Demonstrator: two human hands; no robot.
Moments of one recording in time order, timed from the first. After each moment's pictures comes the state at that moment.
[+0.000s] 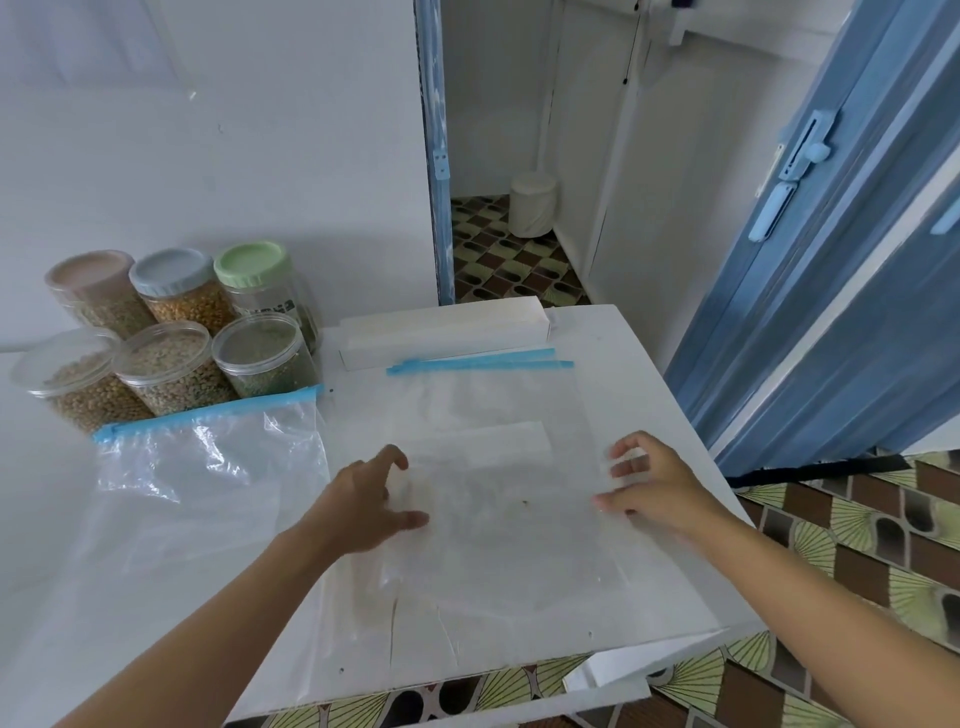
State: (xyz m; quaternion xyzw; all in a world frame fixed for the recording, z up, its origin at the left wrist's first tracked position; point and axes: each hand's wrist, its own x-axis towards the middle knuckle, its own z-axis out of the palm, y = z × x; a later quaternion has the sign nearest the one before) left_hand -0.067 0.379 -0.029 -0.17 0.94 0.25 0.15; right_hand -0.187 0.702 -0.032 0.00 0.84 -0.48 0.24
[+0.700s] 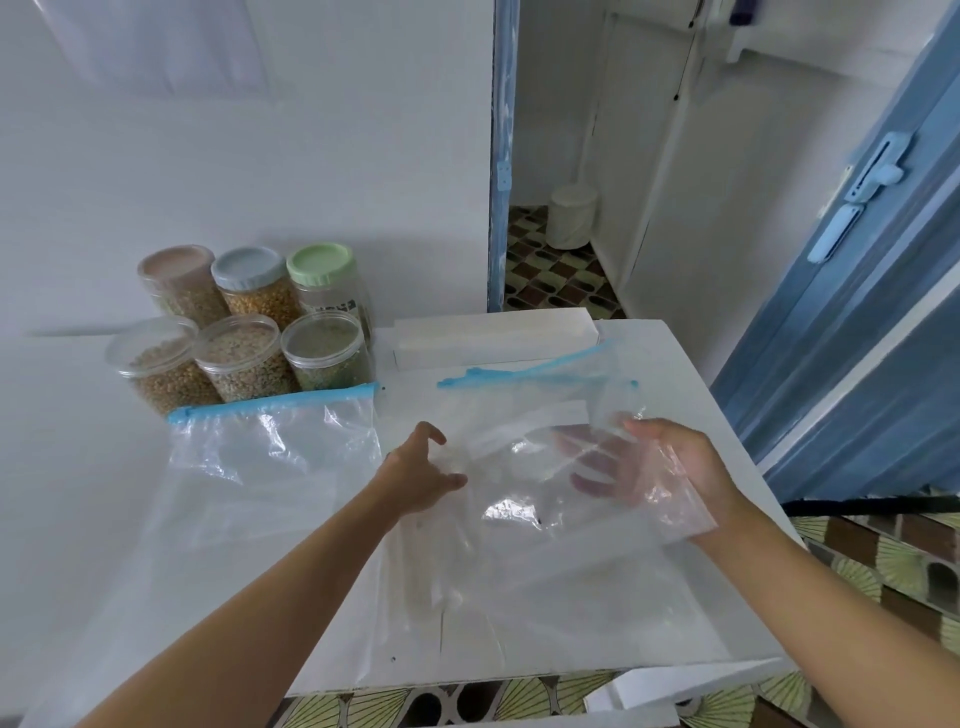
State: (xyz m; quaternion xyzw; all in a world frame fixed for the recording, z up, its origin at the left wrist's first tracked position) left_hand -0.087 0.371 -0.029 -0.29 0.86 0.41 0.10; right_hand -0.175 0.641 0.012 -0.03 0.44 -0.79 0.43
